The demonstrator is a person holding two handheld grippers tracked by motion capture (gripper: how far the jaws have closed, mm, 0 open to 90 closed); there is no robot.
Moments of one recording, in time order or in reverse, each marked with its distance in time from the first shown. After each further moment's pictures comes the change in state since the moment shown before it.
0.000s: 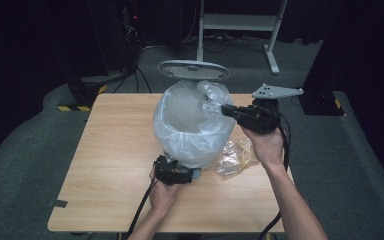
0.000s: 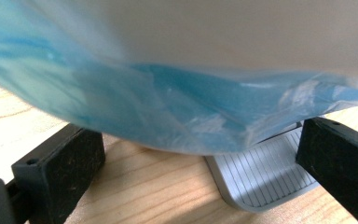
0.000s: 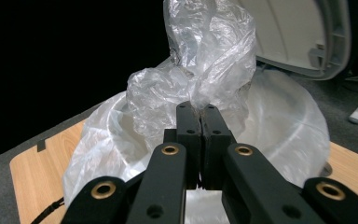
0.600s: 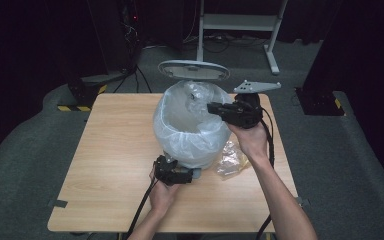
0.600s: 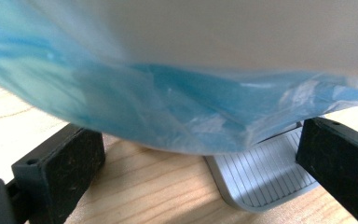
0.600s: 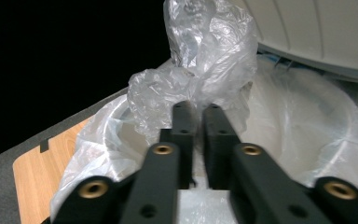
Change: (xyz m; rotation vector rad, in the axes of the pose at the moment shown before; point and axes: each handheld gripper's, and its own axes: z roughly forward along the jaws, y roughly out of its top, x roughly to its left) left arm 0.000 0.000 0.000 -0.006 0.000 -0.007; right arm 0.000 0.005 0.039 0.042 0.031 0.020
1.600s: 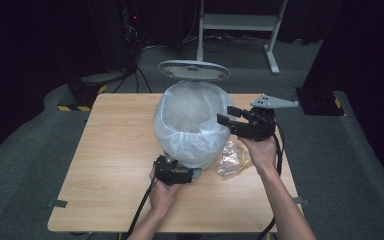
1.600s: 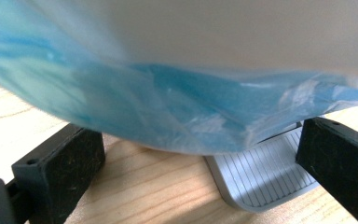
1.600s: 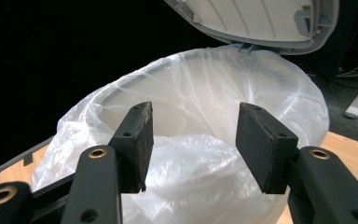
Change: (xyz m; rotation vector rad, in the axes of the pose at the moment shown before) left arm 0.002 0.000 -0.002 0.020 0.003 0.026; right arm -0.009 -0.040 -0.027 -0.099 -0.067 0.042
